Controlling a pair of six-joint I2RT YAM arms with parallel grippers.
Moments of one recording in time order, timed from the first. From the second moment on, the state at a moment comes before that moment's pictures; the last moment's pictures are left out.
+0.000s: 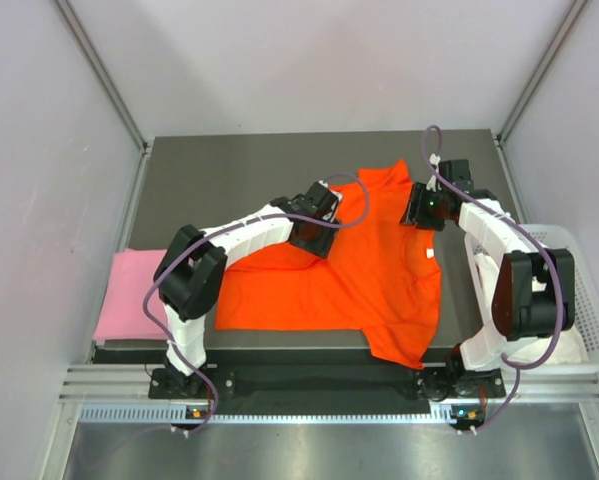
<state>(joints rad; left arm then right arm) -0.73 1.91 1.44 -0.59 -0.04 -0.26 0.09 1.58 1.12 -0.48 -0.20 0.29</state>
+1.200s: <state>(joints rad) -0.64 1.94 1.50 -0.63 -0.09 -0.17 0.04 2.18 1.63 -0.14 -0.11 0.37</state>
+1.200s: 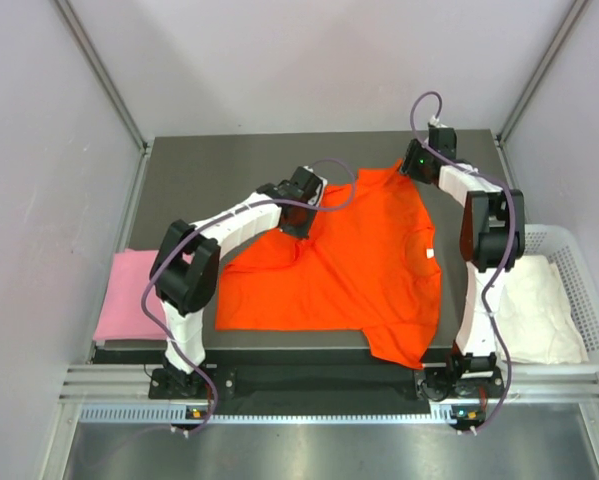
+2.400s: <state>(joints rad) -0.12 2.54 2.23 -0.36 -0.21 -0.17 0.03 2.58 2.21 -0.01 -0.18 0.49</state>
